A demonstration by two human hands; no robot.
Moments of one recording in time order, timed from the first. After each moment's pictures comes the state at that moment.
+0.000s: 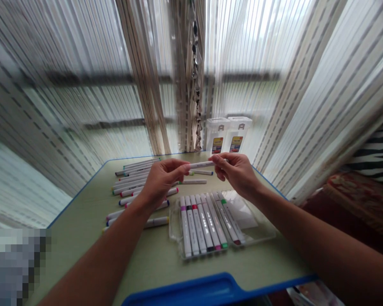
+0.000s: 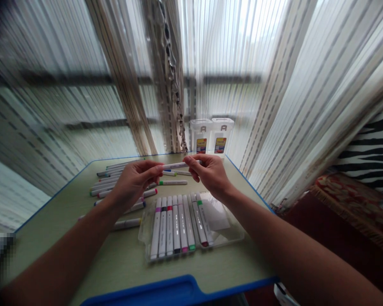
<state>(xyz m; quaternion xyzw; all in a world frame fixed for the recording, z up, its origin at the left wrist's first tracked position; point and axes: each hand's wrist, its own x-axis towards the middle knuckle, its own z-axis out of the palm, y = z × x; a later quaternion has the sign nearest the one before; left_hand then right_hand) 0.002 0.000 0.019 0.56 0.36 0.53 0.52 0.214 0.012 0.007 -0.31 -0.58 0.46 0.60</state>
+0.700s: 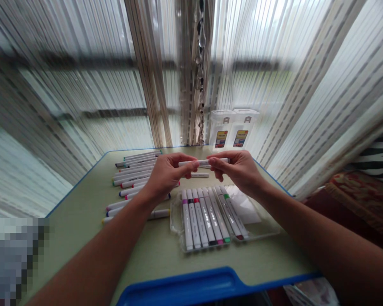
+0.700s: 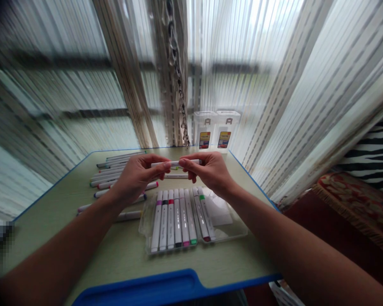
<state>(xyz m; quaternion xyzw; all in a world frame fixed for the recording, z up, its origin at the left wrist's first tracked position) 0.007 -0.006 0.020 0.61 0.41 0.48 0.47 0.210 0.000 0.014 -0.33 -0.62 0.45 0.55</state>
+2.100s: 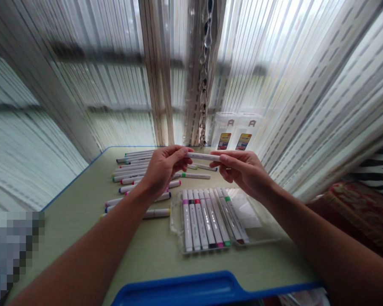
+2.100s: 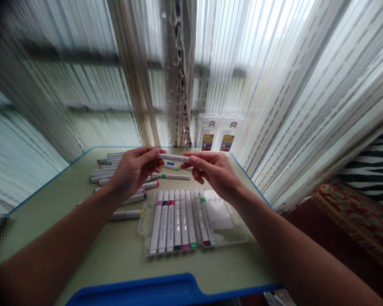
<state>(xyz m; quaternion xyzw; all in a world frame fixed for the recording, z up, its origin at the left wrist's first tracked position) 0.002 0.005 0.020 0.51 0.30 0.59 0.55 0.216 -0.002 0.023 -0.28 -0.57 0.56 0.52</state>
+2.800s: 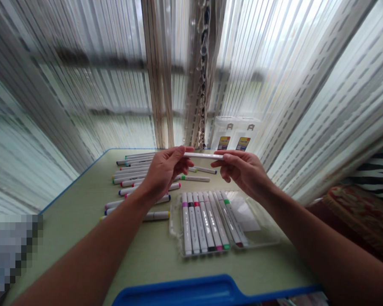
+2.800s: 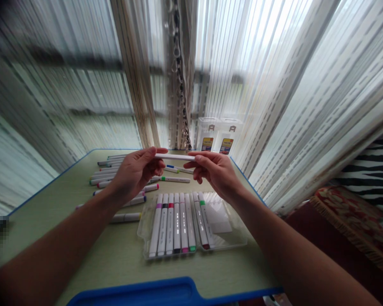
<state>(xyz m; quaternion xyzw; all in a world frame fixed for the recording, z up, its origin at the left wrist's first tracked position) 0.004 0.003 0.021 0.50 0.28 0.59 0.57 0.220 0.005 0.021 -0.29 -0.55 0.56 0.55</state>
